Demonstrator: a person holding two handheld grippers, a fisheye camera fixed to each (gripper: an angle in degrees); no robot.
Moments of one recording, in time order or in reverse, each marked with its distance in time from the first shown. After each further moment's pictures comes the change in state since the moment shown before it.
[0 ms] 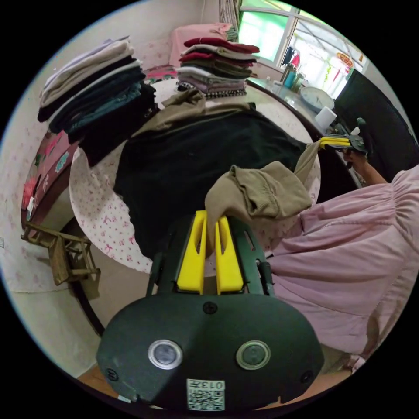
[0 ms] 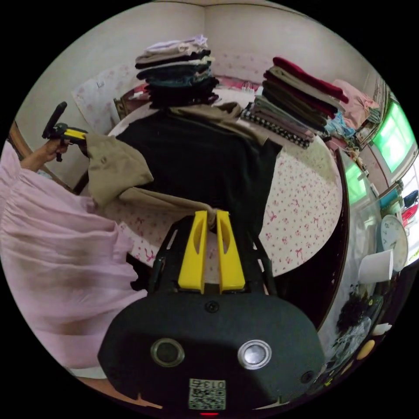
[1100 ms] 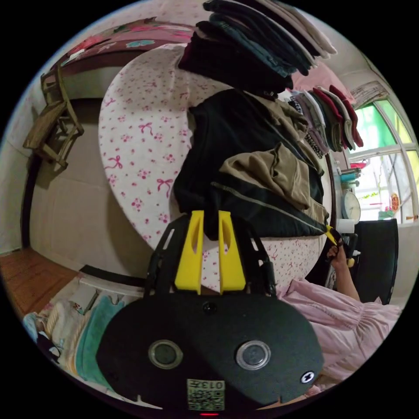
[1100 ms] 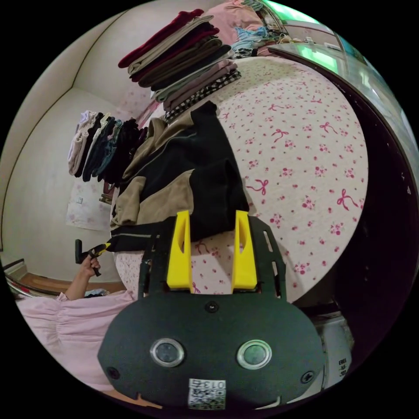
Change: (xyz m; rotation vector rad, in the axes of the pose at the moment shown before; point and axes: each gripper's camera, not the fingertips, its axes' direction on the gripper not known) left arm -0.309 0.126 0.085 -0.030 0.219 -0.742; right arm 0.280 0.154 0.104 0.037 -0.355 0.734
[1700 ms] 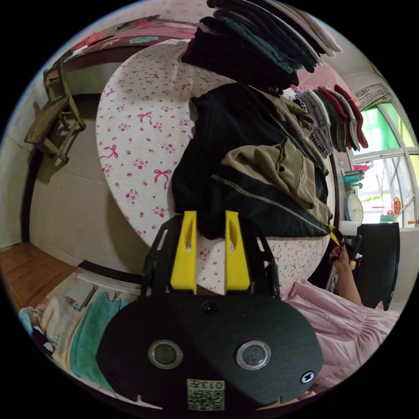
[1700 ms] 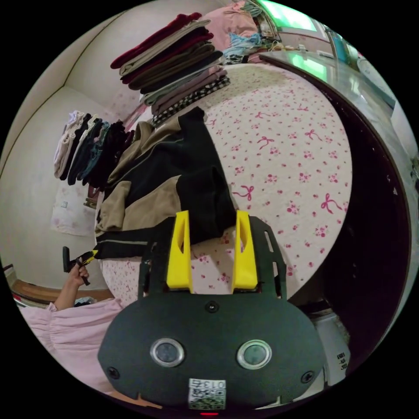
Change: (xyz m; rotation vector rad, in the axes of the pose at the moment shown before) left arm -0.015 -0.004 0.019 -0.005 -0.008 -0.019; right arm 0.032 -0.020 -0.003 0.036 0.113 0.012
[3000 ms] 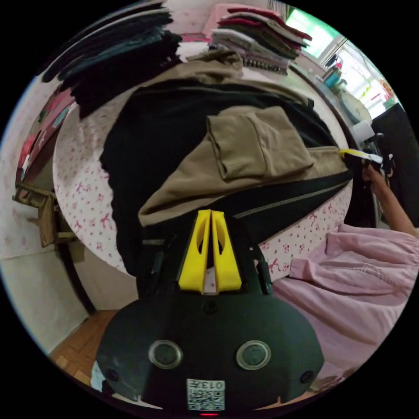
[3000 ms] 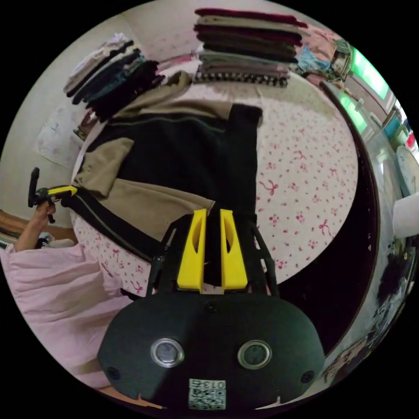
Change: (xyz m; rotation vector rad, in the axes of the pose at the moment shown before) left arm 0.252 0.057 0.105 -0.084 -0.255 0.541; right arm -0.130 -0.039 0.057 -0.162 0.210 -0.386
